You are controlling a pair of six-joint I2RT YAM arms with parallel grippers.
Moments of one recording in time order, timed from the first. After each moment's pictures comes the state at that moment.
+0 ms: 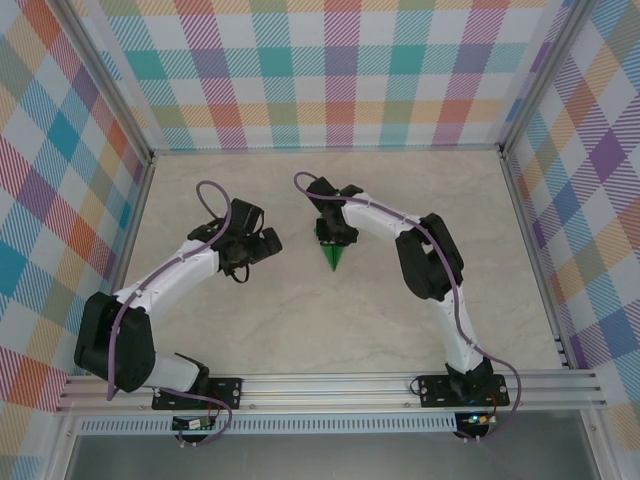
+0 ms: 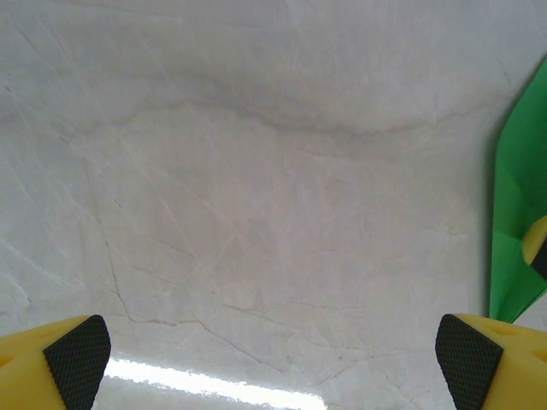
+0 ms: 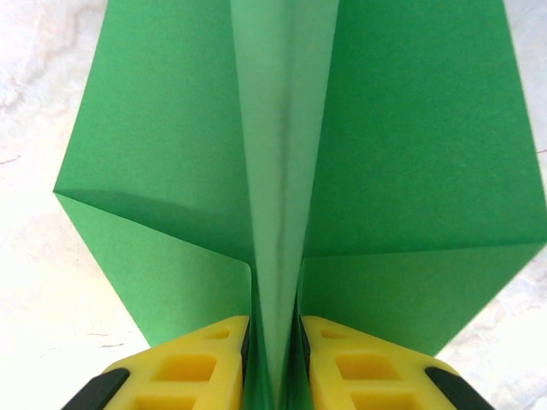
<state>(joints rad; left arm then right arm) -0.40 1.40 1.00 -0.66 -0.12 -0.80 0.68 2.25 1.82 -0.90 0.09 0.64</state>
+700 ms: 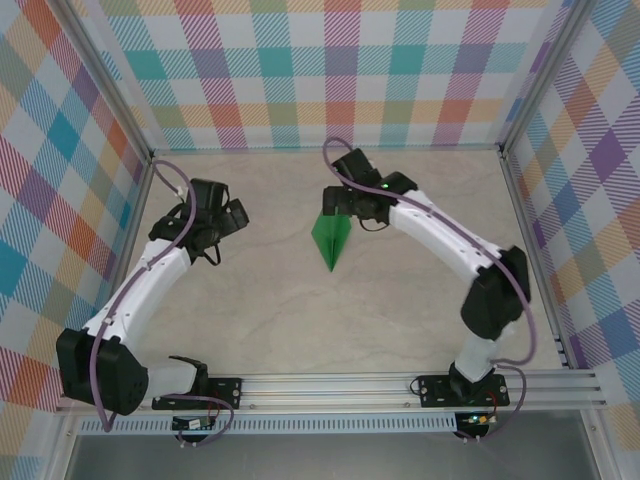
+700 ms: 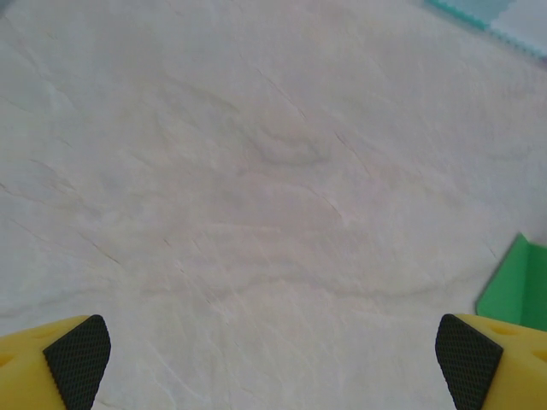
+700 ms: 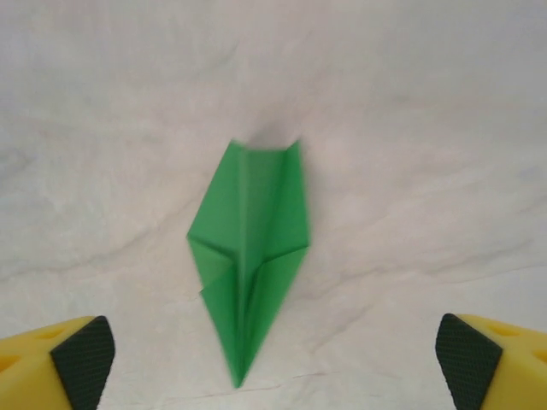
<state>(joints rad) -0.25 1.25 1.11 -0.70 -0.32 -0.61 0.66 1.70 1.61 -0.83 0.30 0.56</state>
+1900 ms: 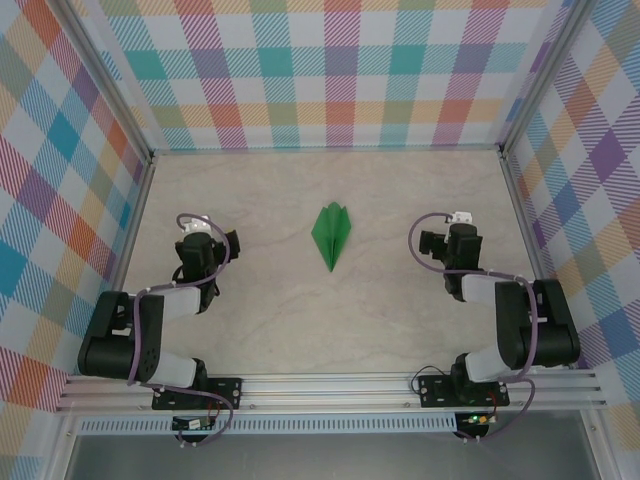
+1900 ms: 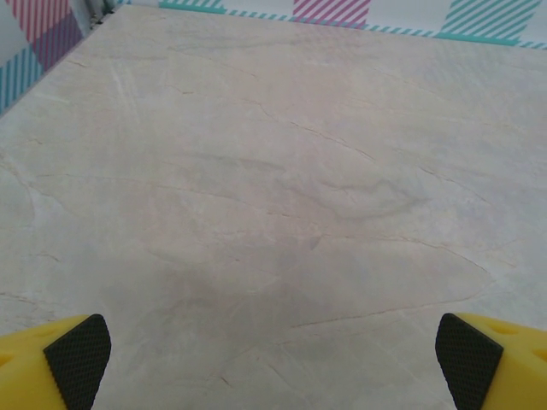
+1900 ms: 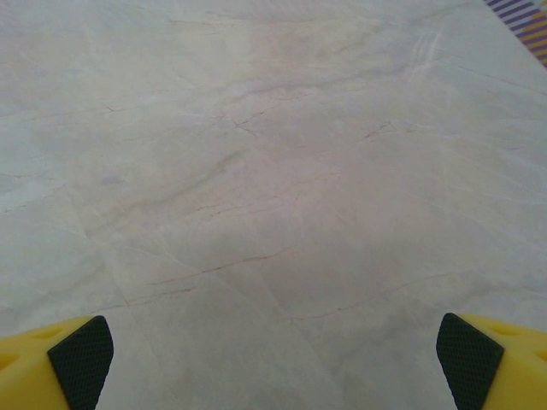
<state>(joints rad) -0.08 1.44 0.39 0.61 -0.24 -0.15 0.06 1.48 0.46 0.47 0.16 0.09</state>
